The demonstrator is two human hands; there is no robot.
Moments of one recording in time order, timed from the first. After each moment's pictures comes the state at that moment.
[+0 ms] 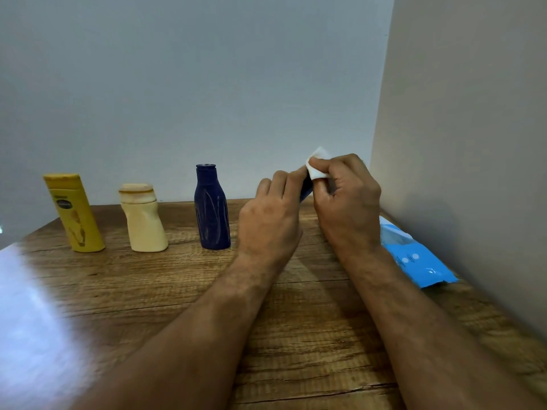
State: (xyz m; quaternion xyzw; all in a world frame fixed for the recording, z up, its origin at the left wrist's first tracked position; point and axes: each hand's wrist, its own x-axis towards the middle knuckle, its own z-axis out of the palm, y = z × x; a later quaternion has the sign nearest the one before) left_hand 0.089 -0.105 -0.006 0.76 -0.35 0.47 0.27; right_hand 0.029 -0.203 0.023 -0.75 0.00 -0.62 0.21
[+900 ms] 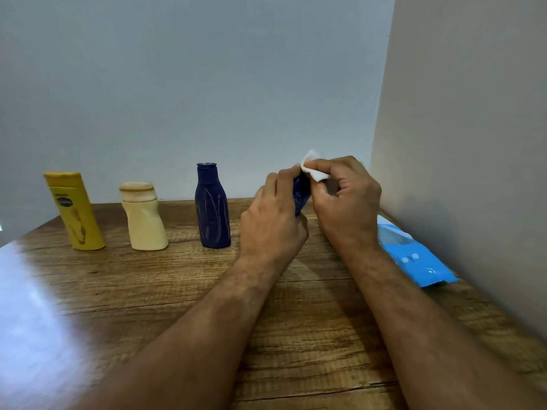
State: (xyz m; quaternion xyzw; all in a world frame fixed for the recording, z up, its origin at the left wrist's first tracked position) left_hand 0.085 -0.103 -0.008 0.78 -0.34 0.39 0.35; right_hand 0.032 -0.203 0.025 -0.74 -0.01 -0.62 0.28
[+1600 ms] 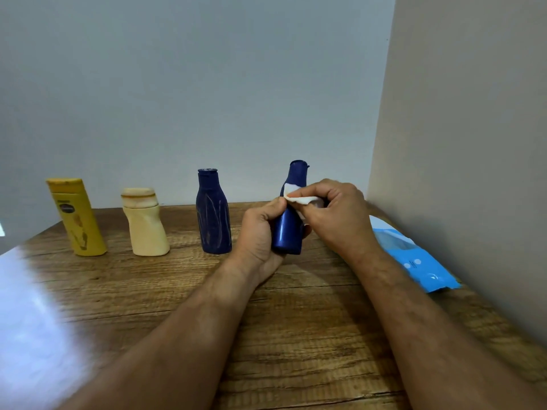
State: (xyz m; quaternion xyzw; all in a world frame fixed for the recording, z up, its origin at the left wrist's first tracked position) left_hand 0.090 -0.095 -0.007 0.40 -0.21 -0.24 0.86; right_hand 0.031 -0.205 0.022 -0.81 0.00 -0.42 0.40
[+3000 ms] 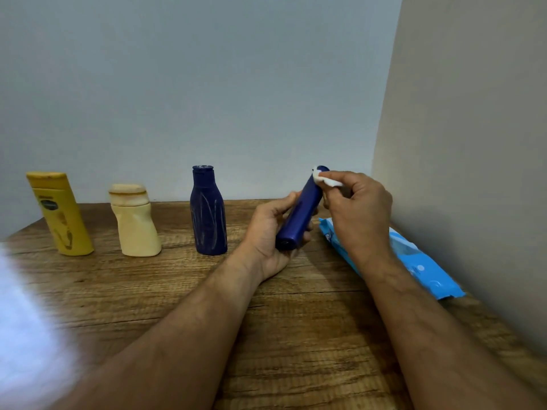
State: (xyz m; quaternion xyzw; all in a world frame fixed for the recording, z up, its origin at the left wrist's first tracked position) left_hand 0.102 -0.111 -0.002 0.42 -0.14 -0.31 0.84; right_hand 0.045 -0.225 0.019 -0.75 0.10 -0.52 0.39
